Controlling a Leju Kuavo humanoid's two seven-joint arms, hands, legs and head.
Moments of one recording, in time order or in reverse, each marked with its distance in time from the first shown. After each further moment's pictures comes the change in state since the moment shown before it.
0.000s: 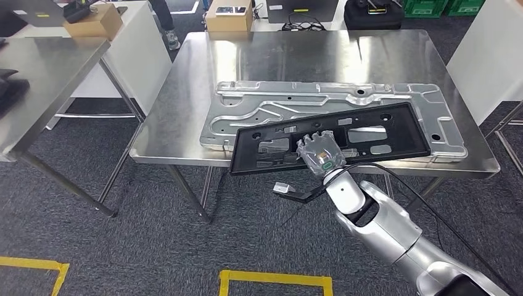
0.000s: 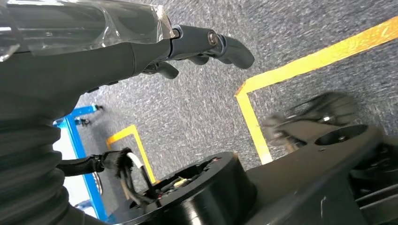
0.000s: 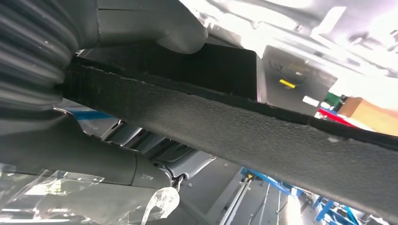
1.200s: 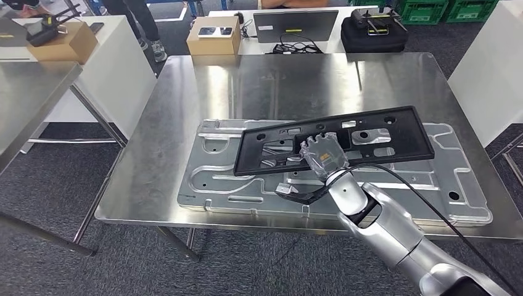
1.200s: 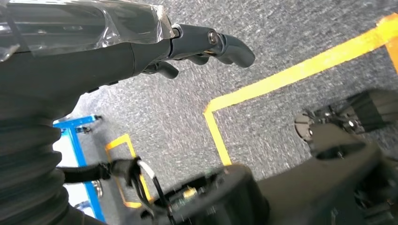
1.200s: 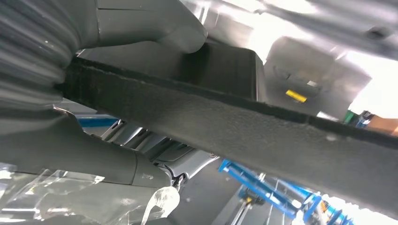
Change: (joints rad) left arm 0.012 0.003 -0.008 0.005 0.013 0.026 -0.006; right arm 0.005 -0.007 0.007 -0.003 -0.019 0.018 0.010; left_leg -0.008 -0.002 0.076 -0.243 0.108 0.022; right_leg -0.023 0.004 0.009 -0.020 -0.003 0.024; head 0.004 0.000
